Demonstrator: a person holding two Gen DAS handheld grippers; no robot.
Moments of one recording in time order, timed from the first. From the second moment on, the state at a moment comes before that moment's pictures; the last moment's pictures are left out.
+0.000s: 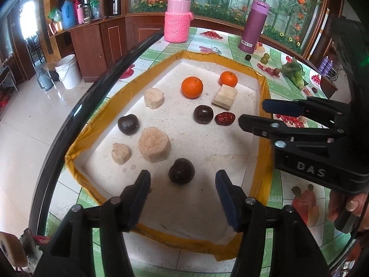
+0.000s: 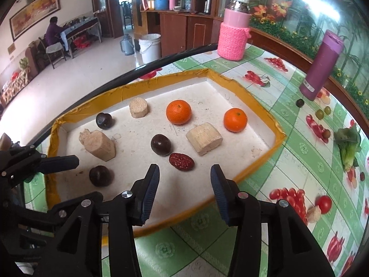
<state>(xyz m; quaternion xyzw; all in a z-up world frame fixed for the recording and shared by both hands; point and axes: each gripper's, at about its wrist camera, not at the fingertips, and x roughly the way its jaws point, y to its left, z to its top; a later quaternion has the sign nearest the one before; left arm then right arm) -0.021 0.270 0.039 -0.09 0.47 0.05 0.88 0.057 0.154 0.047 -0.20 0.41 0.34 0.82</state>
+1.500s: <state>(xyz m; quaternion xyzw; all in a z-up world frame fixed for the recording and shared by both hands) -0.032 0.074 0.061 0.02 0.47 -0.09 0.88 0.005 -0.243 0.066 0.04 0.40 -0.10 0.91</state>
